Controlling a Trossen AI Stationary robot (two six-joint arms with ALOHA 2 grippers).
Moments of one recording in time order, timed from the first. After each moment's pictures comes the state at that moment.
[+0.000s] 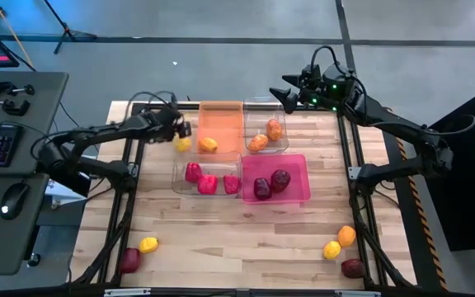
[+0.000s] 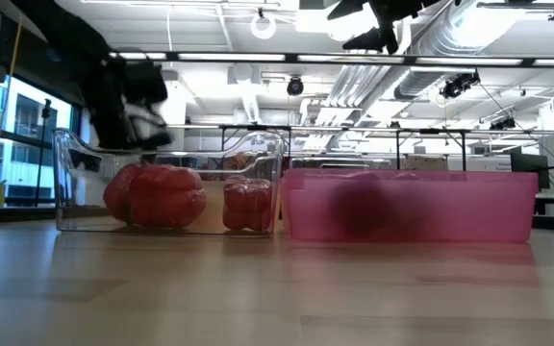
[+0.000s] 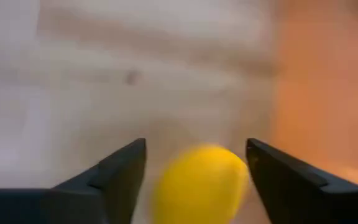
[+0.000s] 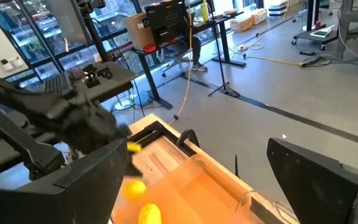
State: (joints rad) left arm 0.73 1.27 0.63 -0.47 -0.18 -0.94; right arm -0.55 1.22 1.20 -0.16 -0.03 0.25
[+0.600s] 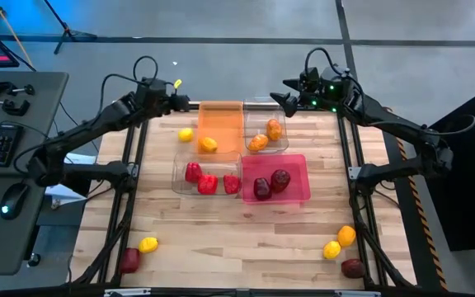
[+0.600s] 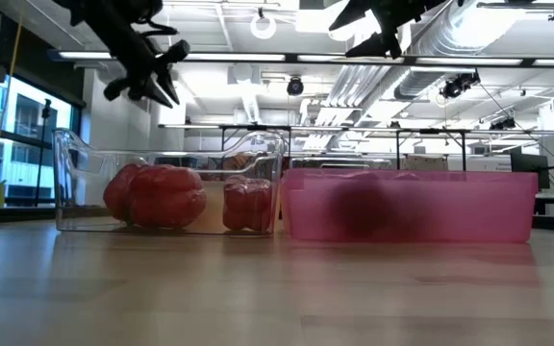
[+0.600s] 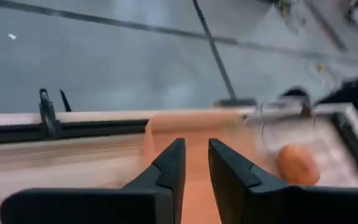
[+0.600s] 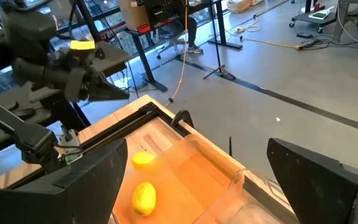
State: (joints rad) left arm 0.71 1.09 0.94 -0.46 -0.24 -0.64; right arm -0.55 1.22 1.20 -0.24 -0.03 0.23
